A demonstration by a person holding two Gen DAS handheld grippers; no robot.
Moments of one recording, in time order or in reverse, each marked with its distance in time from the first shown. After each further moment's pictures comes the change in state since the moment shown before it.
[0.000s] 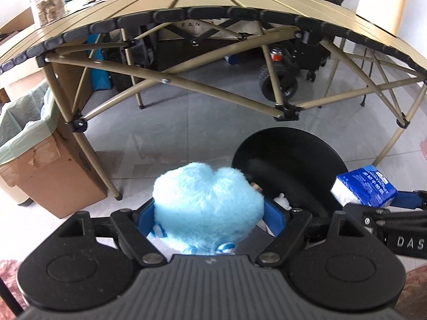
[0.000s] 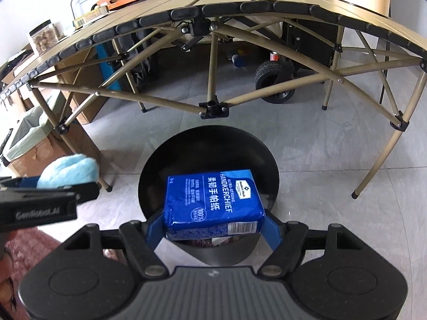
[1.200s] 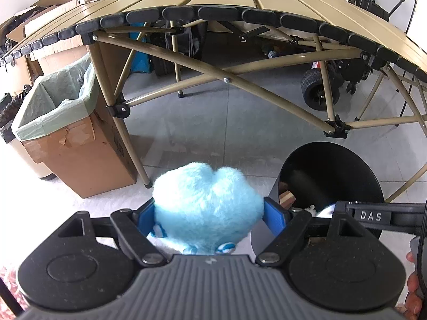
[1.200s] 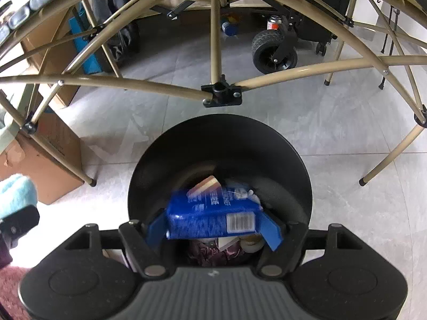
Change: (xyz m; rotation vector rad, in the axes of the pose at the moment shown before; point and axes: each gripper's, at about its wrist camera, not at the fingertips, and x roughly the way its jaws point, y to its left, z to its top) left arm 0.008 0.040 0.014 -0.138 0.041 0.115; right arm 0.077 0.027 0.040 0.042 0.152 -0.070
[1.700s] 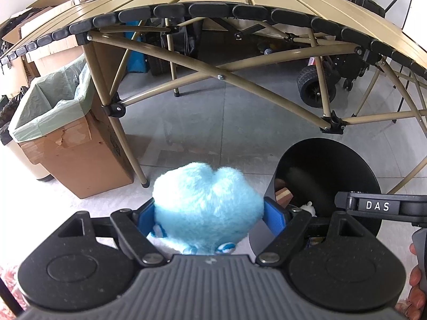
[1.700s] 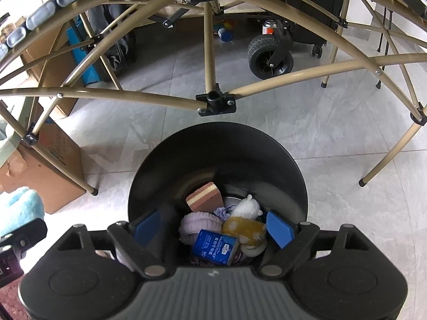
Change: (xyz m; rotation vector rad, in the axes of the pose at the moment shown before) left arm 0.001 -0.003 -0.002 0.014 0.006 -0.011; right arm -0.005 -0.004 0.001 0.022 -0.021 0.011
